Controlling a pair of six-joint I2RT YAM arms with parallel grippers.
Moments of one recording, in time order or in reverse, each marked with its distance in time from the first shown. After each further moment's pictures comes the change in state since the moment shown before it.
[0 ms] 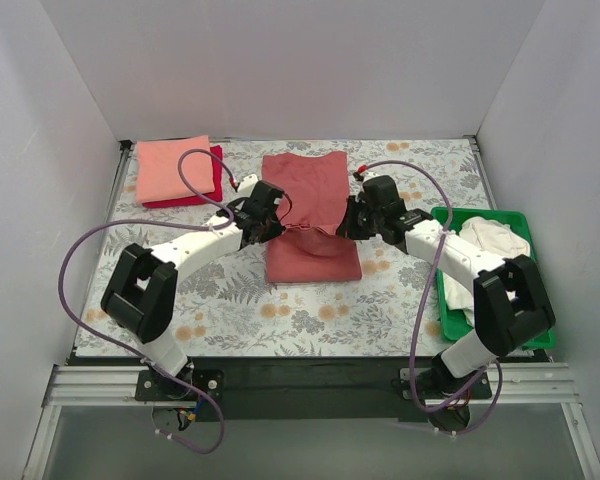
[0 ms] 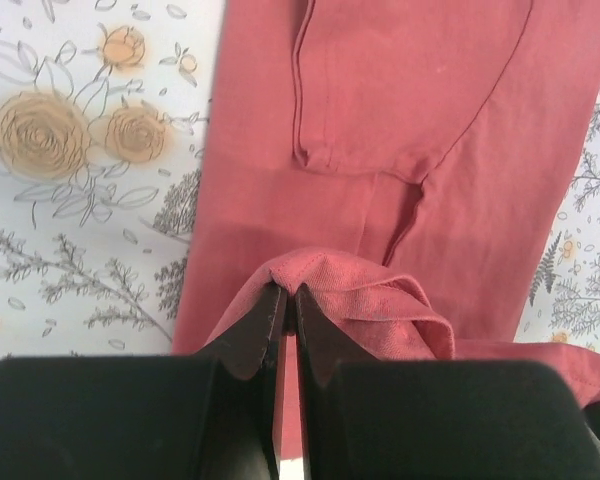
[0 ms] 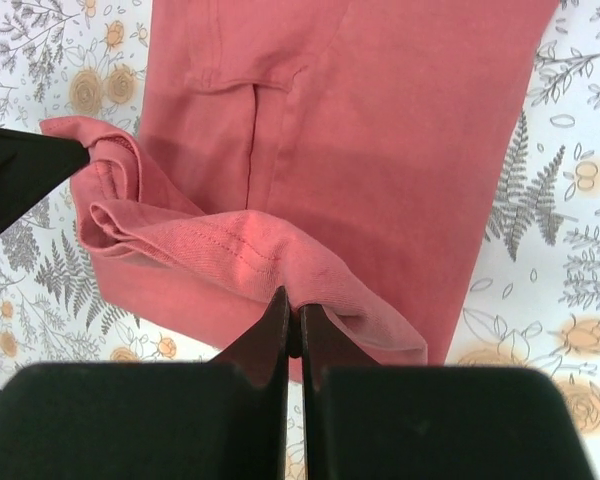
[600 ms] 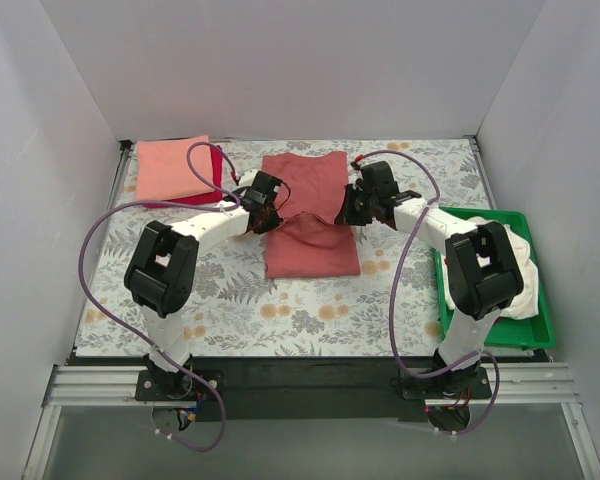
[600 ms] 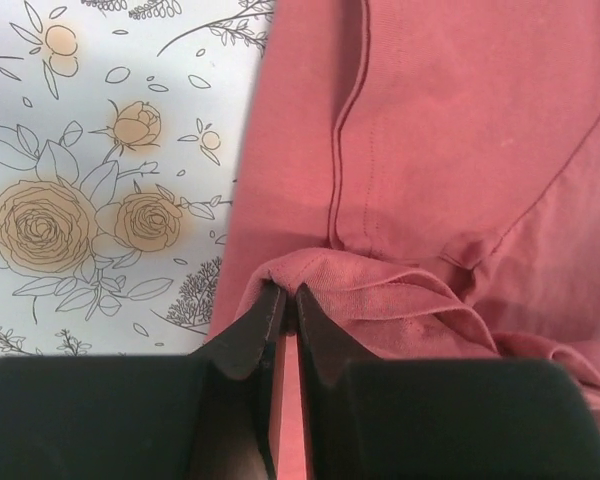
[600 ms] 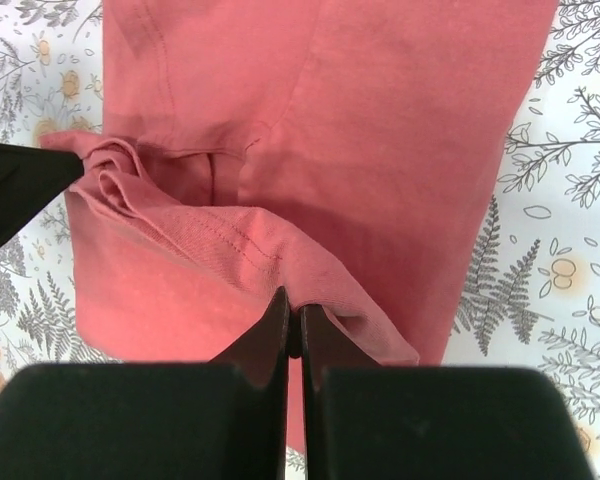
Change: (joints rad) left arm 0.087 0.203 0.138 -0.001 0.034 0.061; right arm -0.084 0.248 0.182 0.003 -0.085 -0.031
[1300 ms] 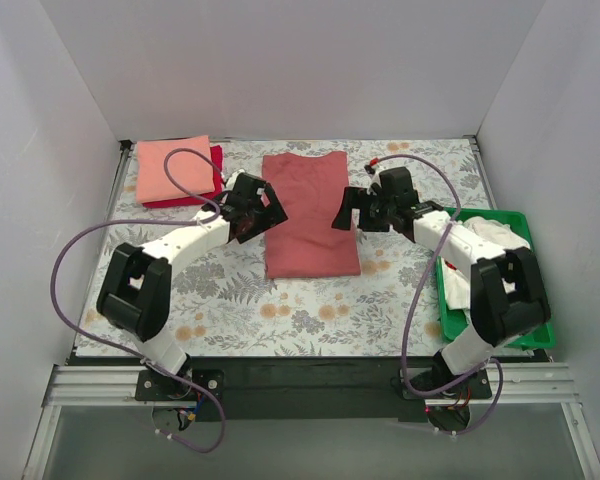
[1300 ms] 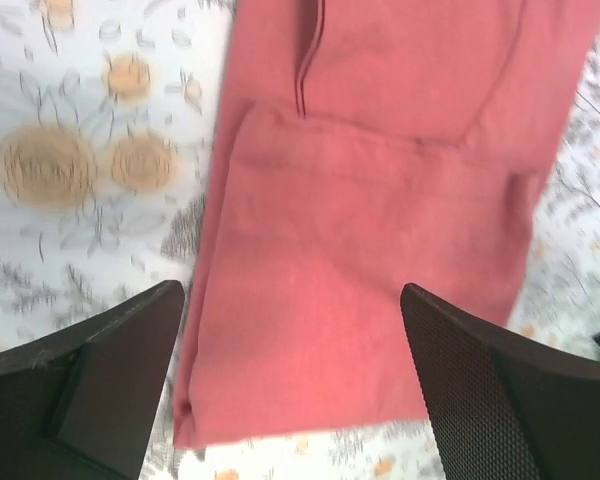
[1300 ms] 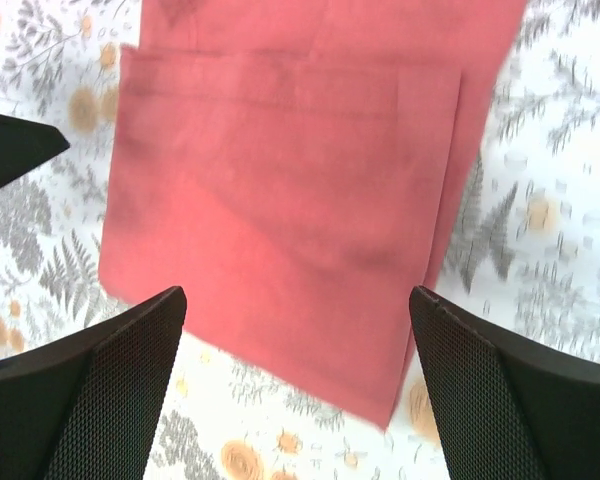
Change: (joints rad) left arm 0.028 -0.140 -0.073 0.000 0.101 -0.013; right arm -0.045 -0.112 -0.072 -0.005 -0.064 -0.036
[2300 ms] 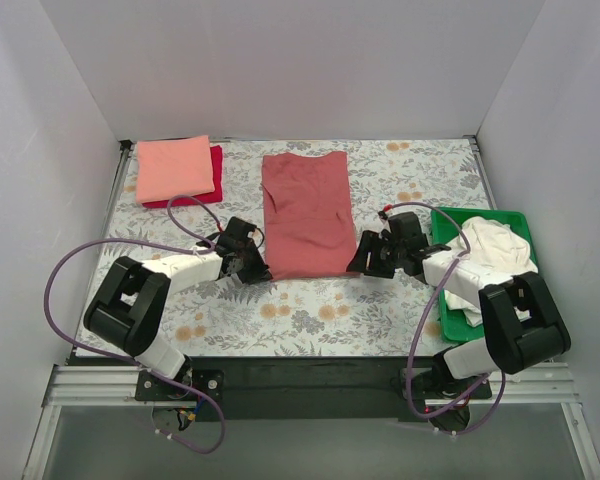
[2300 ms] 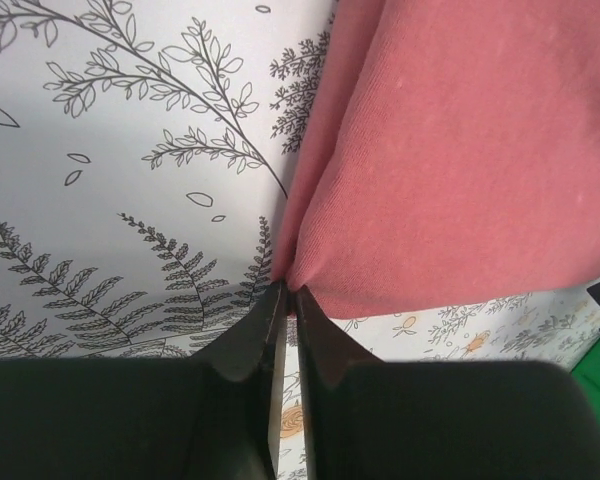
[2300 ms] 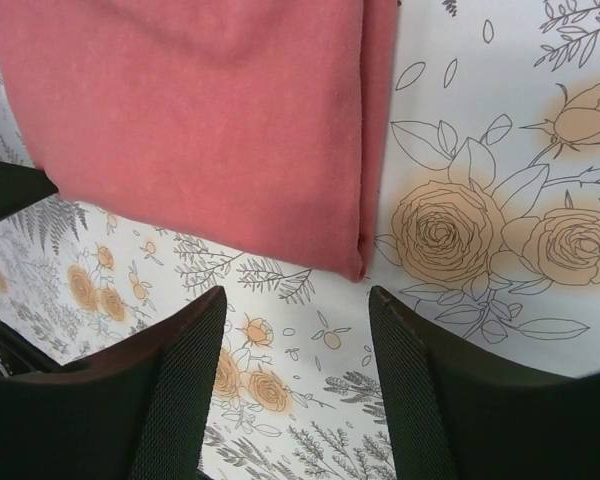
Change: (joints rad) left arm -0.011 -0.169 -0.459 0.143 0.277 -0.092; right arm 0.001 -0.247 -0.470 0.105 -0.024 0.157
